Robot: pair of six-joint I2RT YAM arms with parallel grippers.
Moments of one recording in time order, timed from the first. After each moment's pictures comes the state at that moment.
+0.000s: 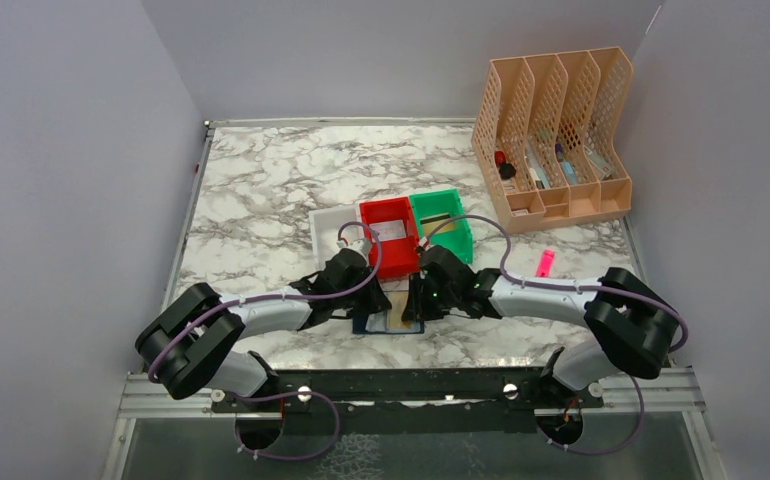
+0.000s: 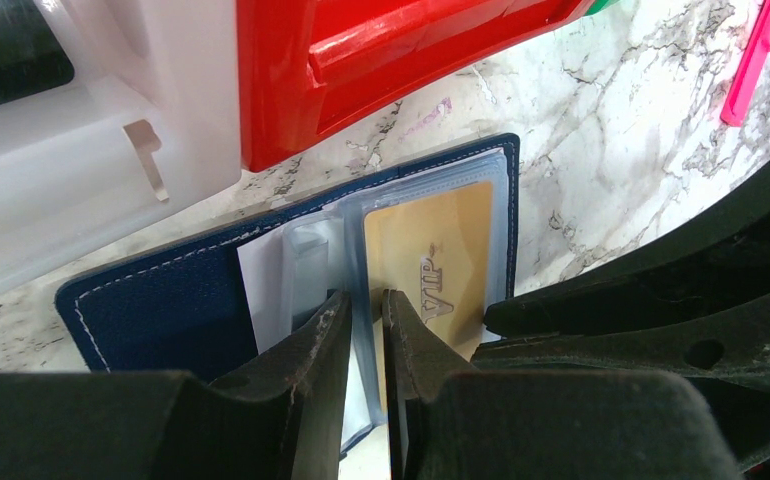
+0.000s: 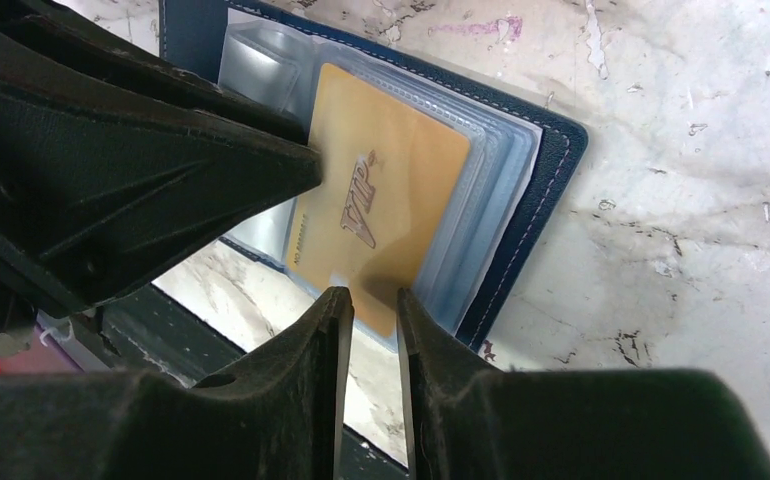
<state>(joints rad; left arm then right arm) -0.78 1.38 0.46 0.16 0.13 -0.85 0.93 1.48 0.69 -0.12 -0.11 0.76</state>
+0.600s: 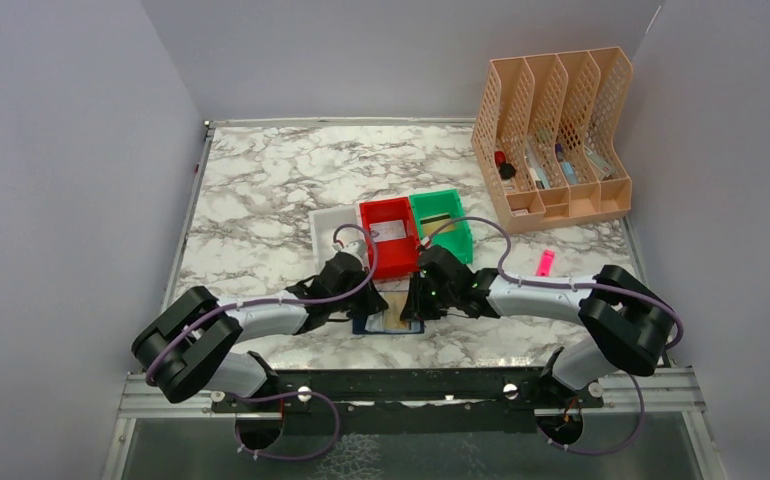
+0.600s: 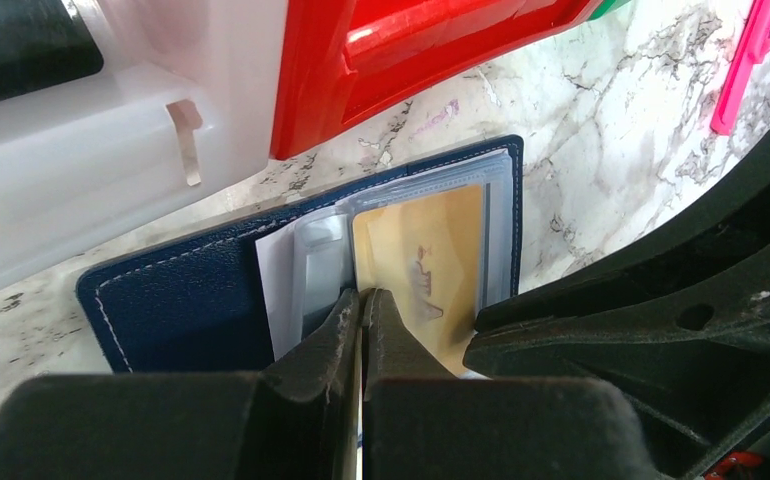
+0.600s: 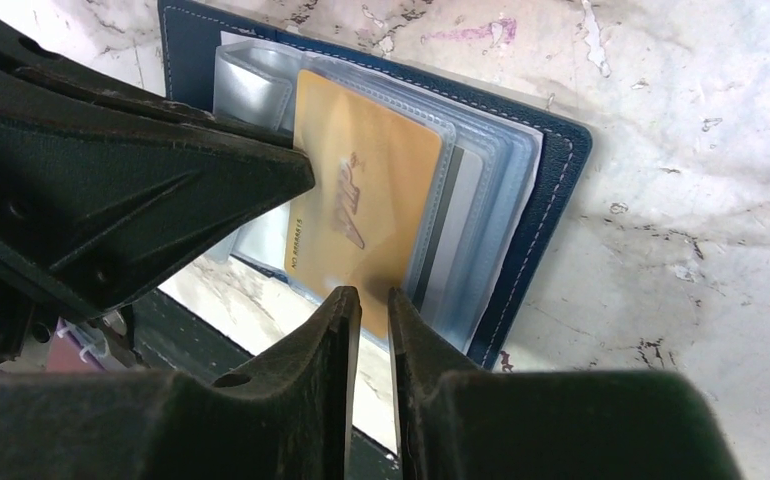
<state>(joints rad) -0.78 1.36 0.41 0.22 0.13 -0.86 0.93 1.51 0.69 -0.09 -0.11 0.84</state>
